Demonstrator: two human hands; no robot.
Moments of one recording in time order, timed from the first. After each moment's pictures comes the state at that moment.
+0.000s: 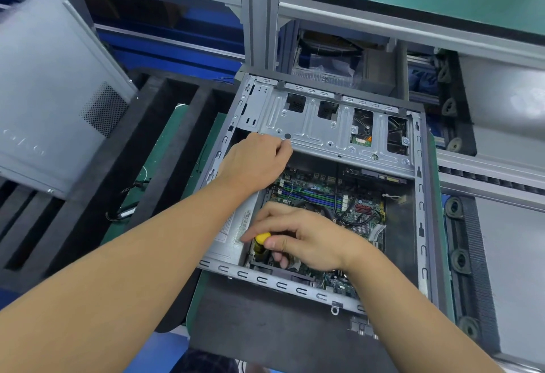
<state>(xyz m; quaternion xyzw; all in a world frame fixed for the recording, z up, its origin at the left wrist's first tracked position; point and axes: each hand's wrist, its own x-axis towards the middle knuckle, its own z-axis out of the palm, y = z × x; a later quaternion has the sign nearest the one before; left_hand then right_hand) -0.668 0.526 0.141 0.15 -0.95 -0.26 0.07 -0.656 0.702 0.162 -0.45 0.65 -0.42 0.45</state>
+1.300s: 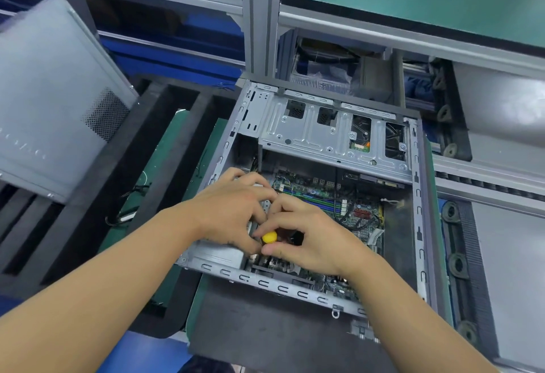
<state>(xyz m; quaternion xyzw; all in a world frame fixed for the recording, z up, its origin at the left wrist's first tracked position) -0.595 0.502 0.163 -0.18 -0.96 -0.15 -0.15 -0.653 0.705 0.161 -0.49 0.72 -0.40 0.28</state>
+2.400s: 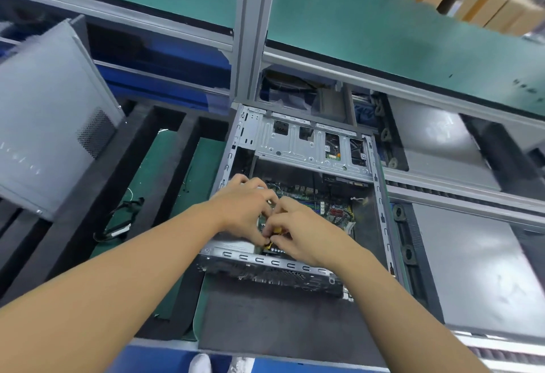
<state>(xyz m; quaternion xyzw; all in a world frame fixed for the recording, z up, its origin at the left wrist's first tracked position) -0.593 0.501 0.155 -0.21 -0.96 -0.15 -0.11 -0.603 0.686 0.208 -0.42 0.86 -0.15 0.24</state>
